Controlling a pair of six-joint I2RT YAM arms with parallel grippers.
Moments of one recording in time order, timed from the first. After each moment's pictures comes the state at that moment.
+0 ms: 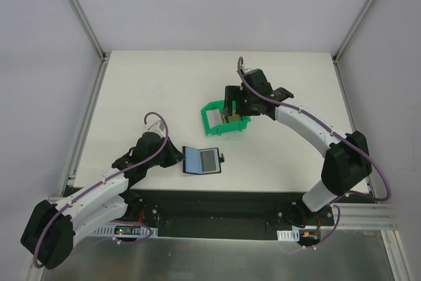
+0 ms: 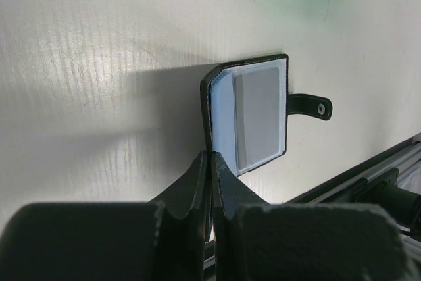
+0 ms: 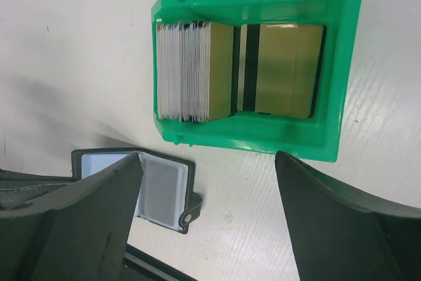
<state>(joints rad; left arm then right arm) -0.56 0.82 0.30 -0.14 0.12 -0.87 0.61 1.60 1.31 -0.56 -0.06 0.45</state>
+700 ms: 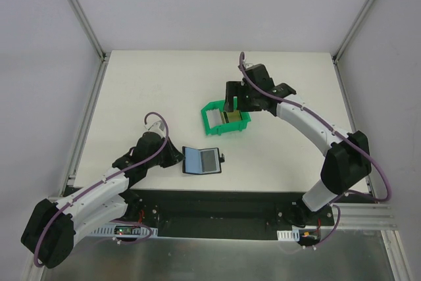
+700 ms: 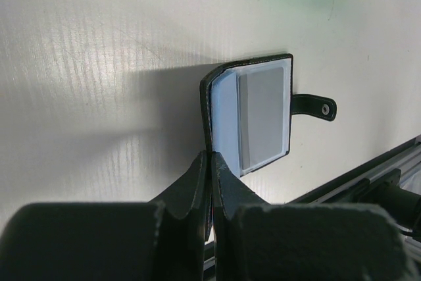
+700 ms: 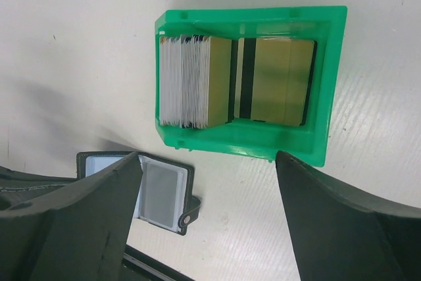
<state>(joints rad) -0.56 0.84 0.30 -0.14 0.12 -0.87 0.59 1.60 1.36 -0.60 -0.06 0.42</state>
